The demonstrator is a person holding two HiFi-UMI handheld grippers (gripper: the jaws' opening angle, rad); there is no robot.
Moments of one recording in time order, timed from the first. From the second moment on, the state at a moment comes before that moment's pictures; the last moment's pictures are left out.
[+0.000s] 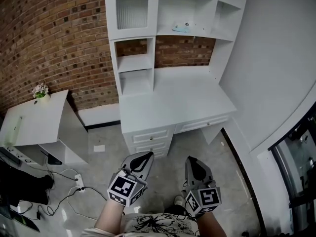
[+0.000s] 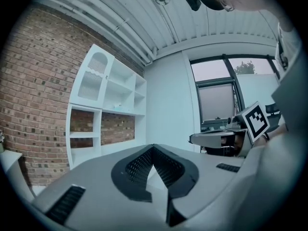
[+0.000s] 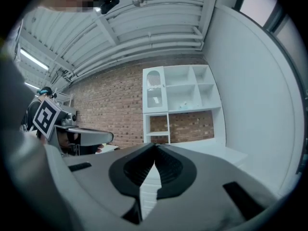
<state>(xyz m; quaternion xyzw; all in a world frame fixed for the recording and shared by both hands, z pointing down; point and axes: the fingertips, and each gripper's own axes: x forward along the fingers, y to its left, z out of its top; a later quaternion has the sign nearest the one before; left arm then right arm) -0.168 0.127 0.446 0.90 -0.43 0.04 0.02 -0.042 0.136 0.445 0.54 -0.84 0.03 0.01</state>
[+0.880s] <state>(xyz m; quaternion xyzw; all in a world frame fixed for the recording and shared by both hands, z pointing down) -0.030 -0.018 0.416 0.85 -0.52 0.00 0.02 0.098 -0.025 0.410 0.46 -0.89 -0.02 0.04</state>
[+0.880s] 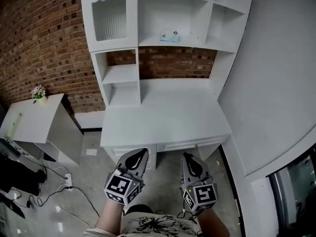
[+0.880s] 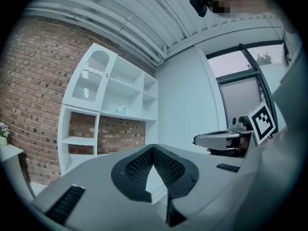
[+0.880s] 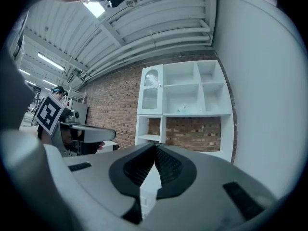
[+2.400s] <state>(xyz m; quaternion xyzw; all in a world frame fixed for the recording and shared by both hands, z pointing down) -0.067 -0.405 0.392 0.81 -0.59 0.00 -0.02 0.055 -0.449 0.364 0.40 -0.91 -0.09 0.04</state>
